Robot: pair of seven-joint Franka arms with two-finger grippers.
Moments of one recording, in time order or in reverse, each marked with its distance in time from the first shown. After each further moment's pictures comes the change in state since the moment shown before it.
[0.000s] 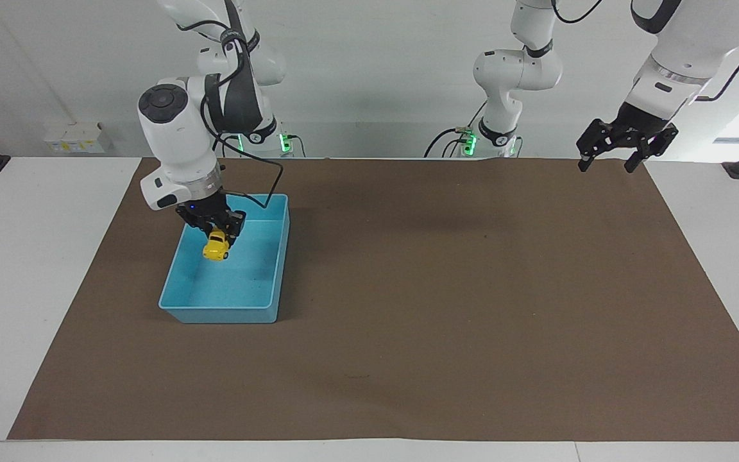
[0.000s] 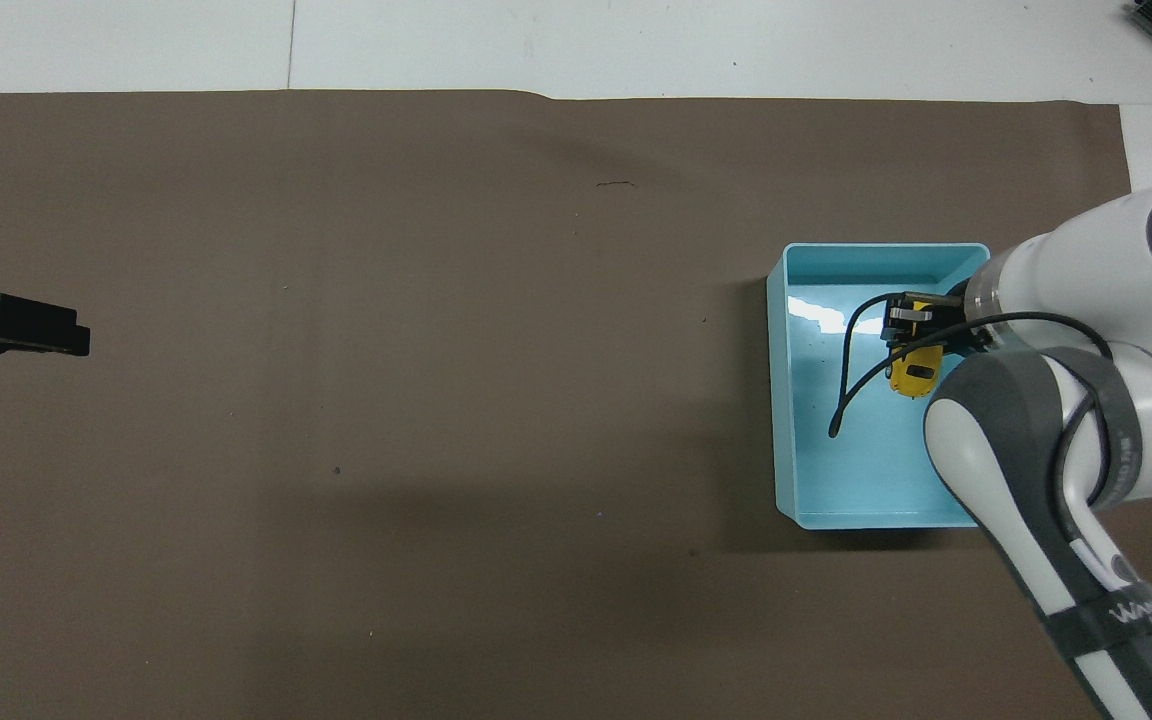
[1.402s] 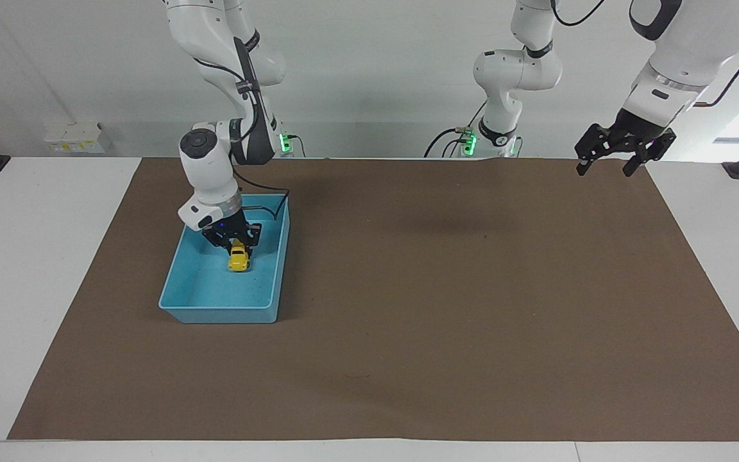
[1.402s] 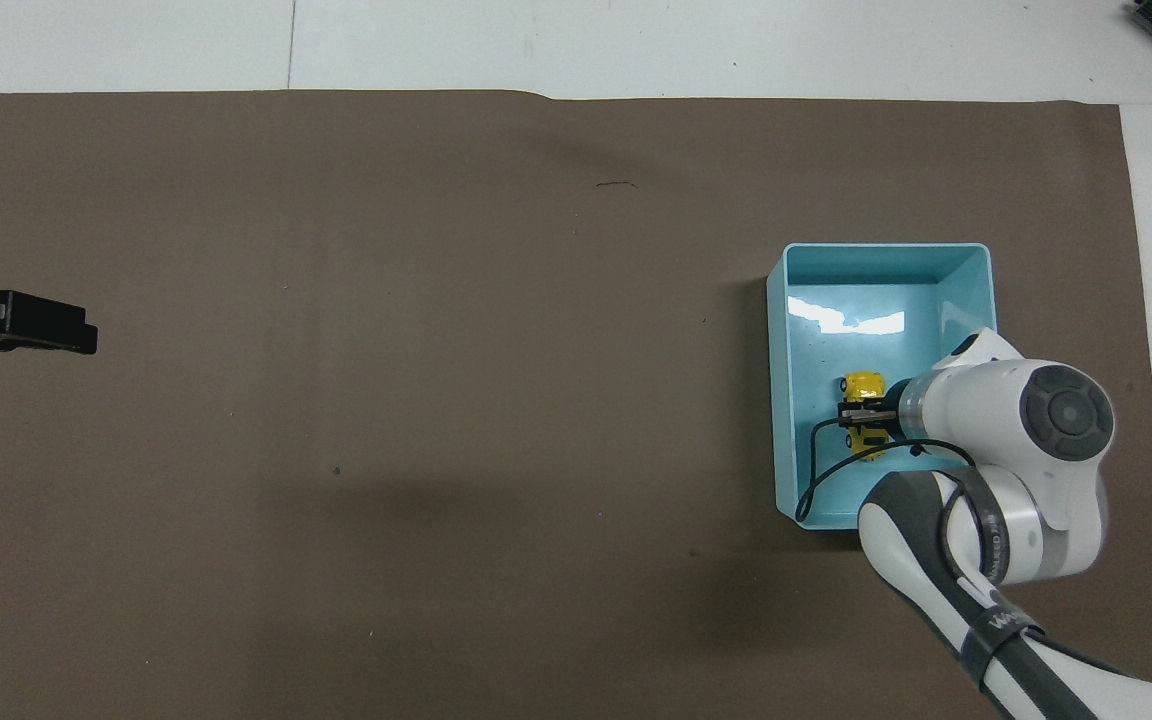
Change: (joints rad) left arm 0.000 0.015 -0.001 0.006 0.002 0.000 0.007; right arm -0.021 0.013 0.000 -0.409 0.018 0.456 -0.199
